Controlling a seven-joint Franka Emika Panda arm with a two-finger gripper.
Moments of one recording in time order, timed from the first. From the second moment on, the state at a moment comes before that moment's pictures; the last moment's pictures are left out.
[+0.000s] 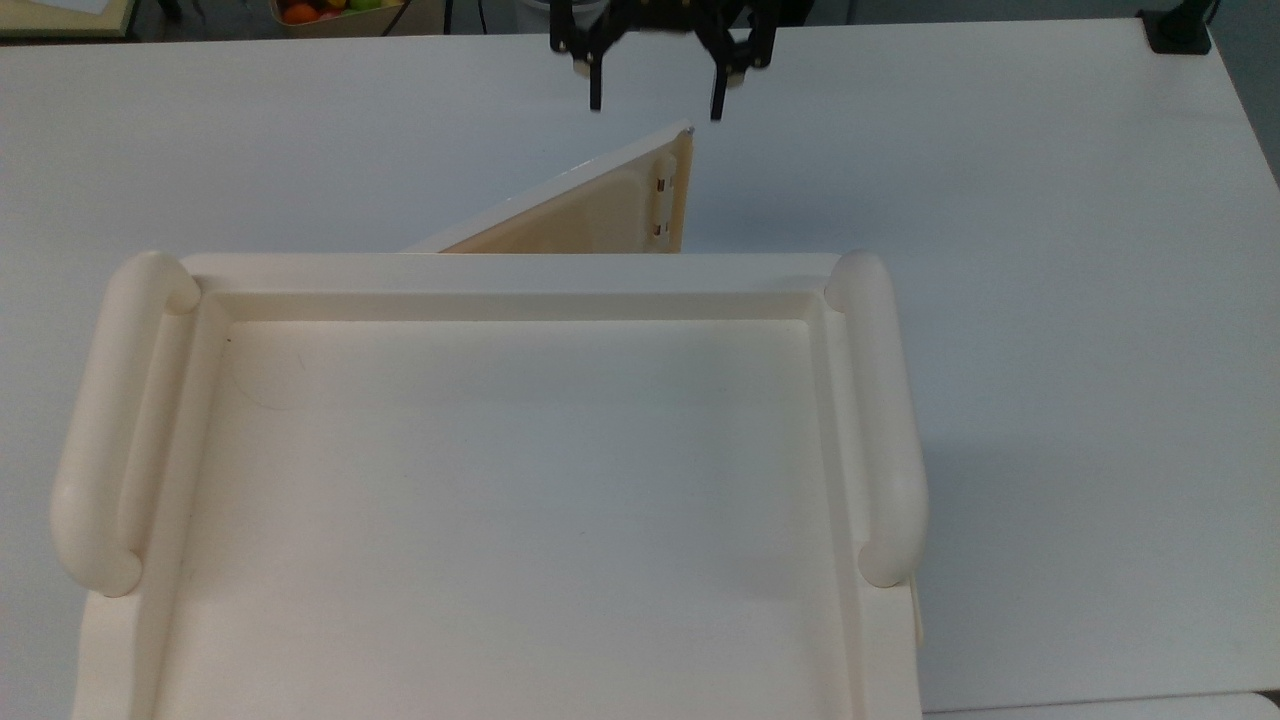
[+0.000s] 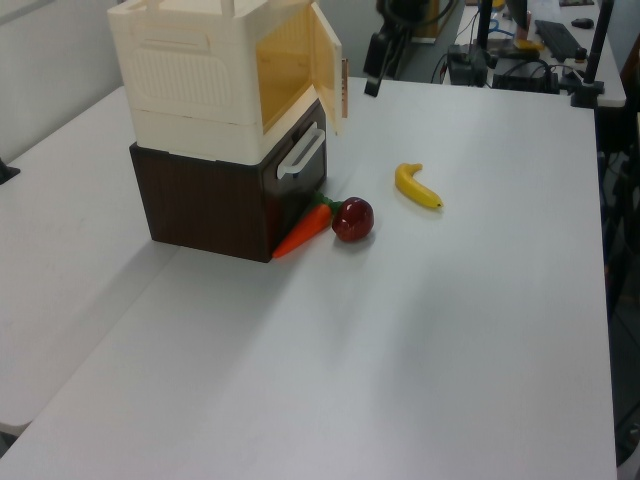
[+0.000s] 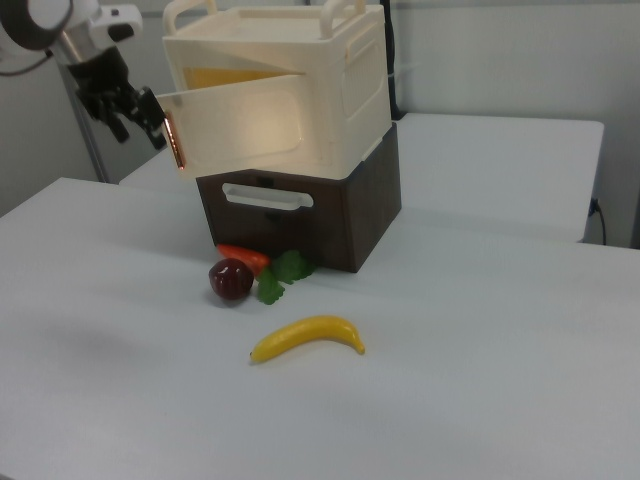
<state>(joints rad) 0.26 0.15 0.00 -1.40 -0.09 1.80 0.28</state>
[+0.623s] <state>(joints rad) 0.27 0.13 0.00 -1.33 -0.07 2.00 0.28</state>
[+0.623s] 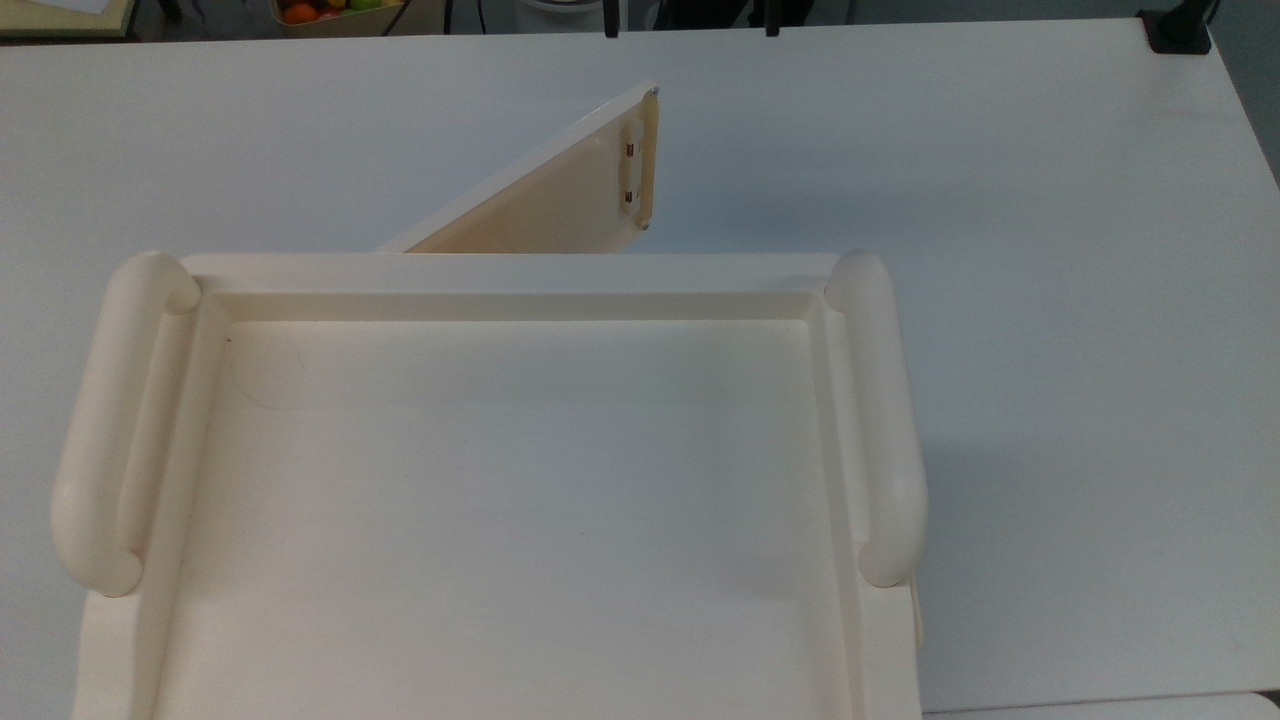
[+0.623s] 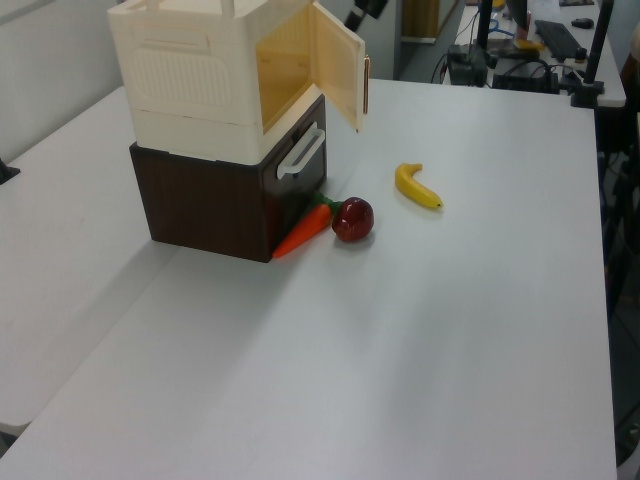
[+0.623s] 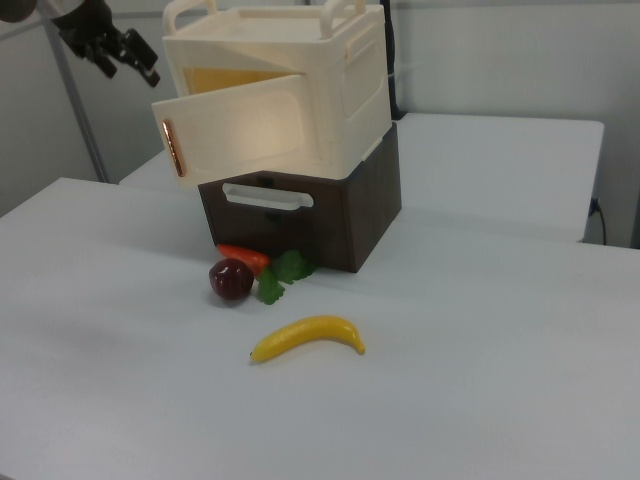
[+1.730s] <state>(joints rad) 0.29 0.29 0.01 -1.36 -0.07 2.20 0.28</state>
